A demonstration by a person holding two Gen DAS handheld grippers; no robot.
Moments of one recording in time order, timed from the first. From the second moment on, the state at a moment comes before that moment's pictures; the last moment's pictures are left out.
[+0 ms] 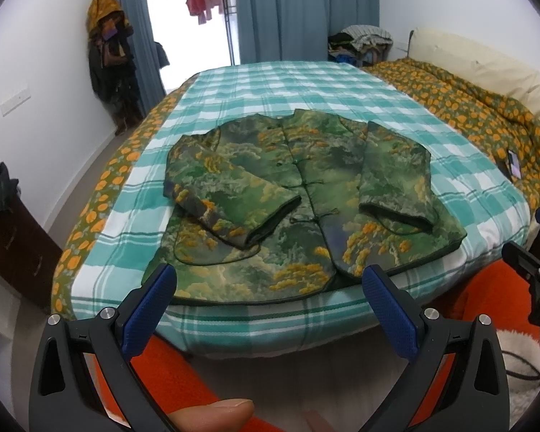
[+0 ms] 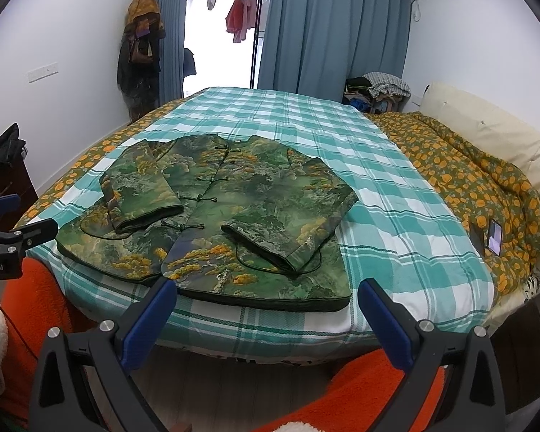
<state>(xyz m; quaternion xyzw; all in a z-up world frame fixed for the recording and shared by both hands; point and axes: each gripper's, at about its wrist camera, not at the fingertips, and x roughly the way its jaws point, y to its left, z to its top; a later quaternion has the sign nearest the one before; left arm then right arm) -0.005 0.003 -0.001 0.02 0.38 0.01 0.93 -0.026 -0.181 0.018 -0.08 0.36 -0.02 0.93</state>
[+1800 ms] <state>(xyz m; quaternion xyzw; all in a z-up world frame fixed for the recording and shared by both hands) -0.008 -0.004 0.002 0.03 0.38 0.01 0.93 -0.028 -0.176 0.016 -0.08 0.36 -0.01 0.93</state>
